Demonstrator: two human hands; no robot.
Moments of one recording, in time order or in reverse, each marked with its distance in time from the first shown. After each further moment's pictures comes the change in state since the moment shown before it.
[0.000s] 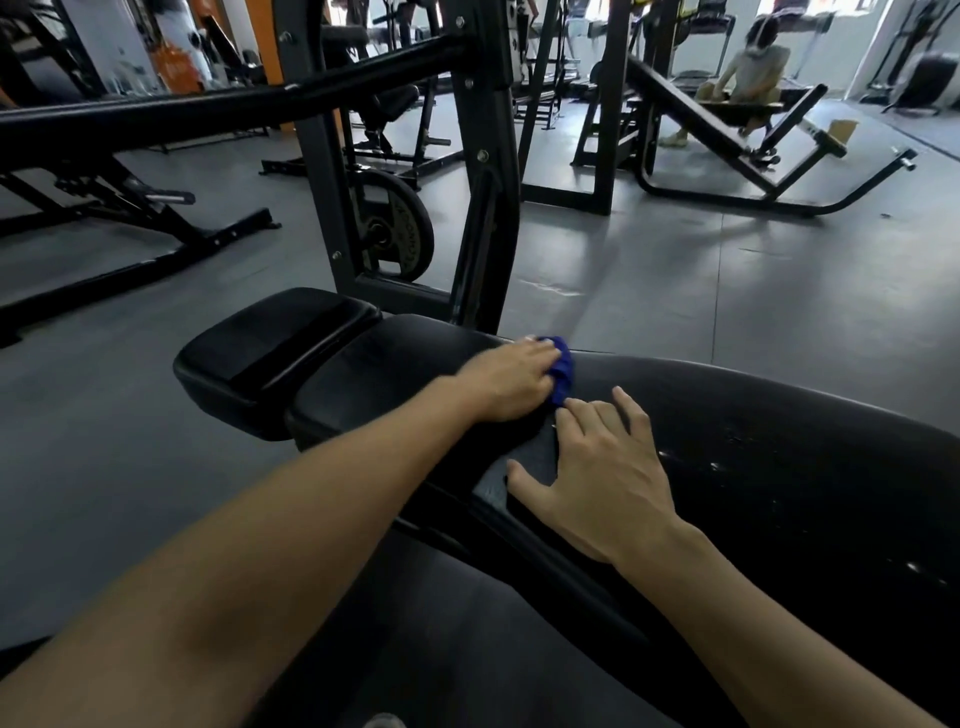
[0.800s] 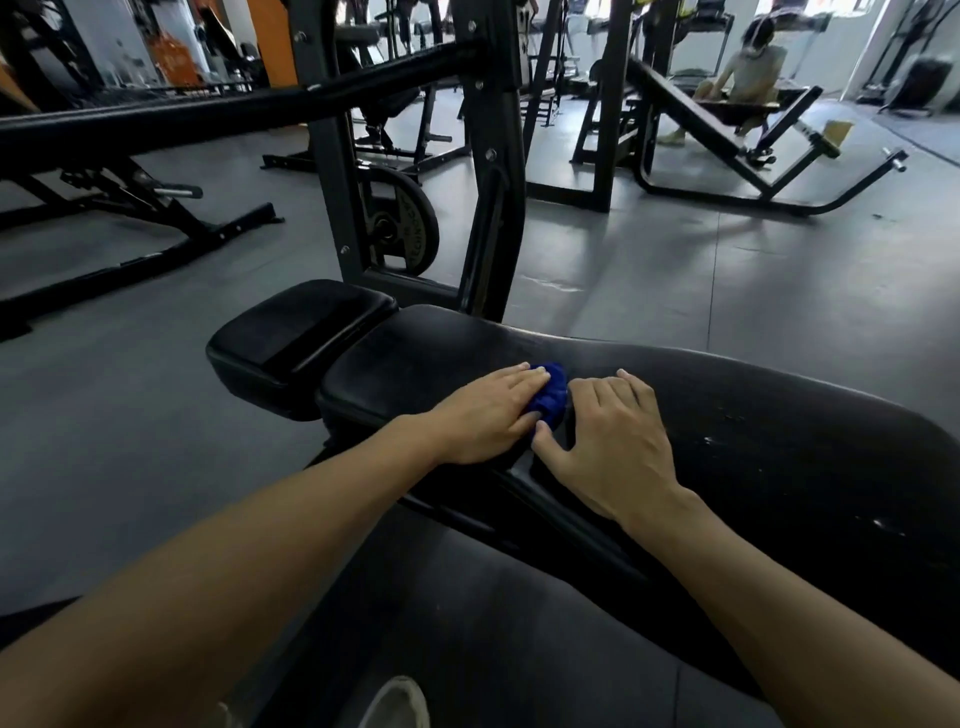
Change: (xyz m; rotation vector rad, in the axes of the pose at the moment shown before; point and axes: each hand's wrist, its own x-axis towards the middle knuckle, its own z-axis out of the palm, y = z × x) left_hand -0.083 -0.009 0.011 -0.174 -0.038 0.067; right_hand -0.005 -0.002 -0.007 0.041 0.147 0.040
